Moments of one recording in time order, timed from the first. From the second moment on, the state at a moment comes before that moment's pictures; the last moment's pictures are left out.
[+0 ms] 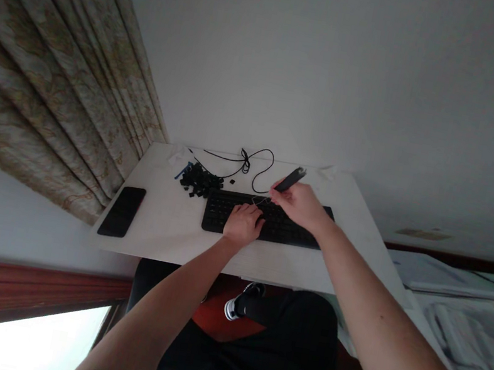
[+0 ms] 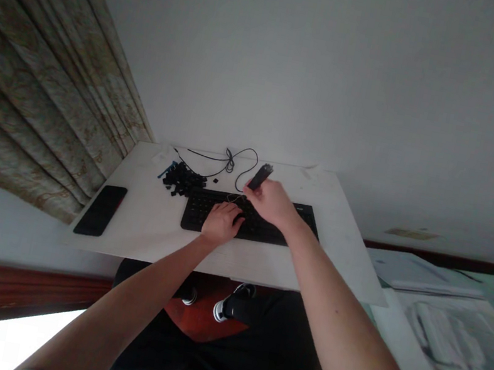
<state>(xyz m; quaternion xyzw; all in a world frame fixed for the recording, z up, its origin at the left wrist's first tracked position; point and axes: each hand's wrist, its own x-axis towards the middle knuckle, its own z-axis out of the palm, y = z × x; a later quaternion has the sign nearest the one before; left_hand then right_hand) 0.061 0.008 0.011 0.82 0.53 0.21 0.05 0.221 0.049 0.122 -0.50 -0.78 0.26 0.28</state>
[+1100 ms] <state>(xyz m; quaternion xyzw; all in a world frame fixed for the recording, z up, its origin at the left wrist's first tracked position) 0.018 0.035 0.022 0.70 0.57 0.40 0.15 0.282 0.005 -0.009 -0.65 -0.60 -0.04 0.47</state>
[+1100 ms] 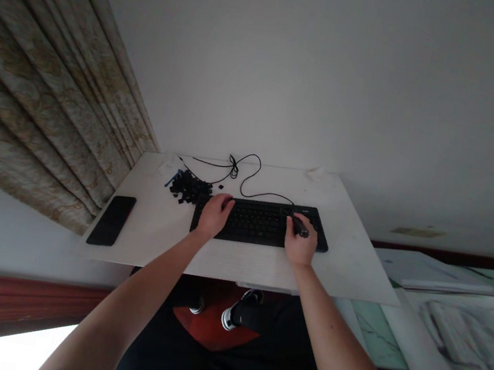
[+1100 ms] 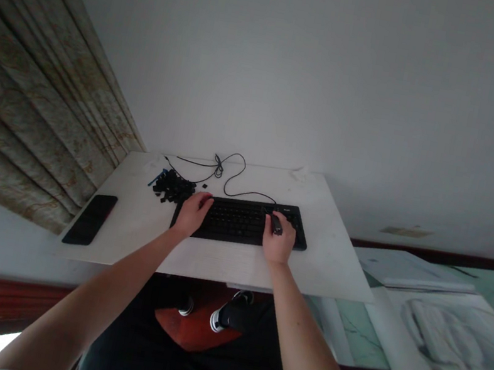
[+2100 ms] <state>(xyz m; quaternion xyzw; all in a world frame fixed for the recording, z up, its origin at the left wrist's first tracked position) 0.066 0.003 0.010 0.83 0.52 0.22 0.02 0.273 -0.004 0.013 -0.68 -0.55 0.02 0.49</state>
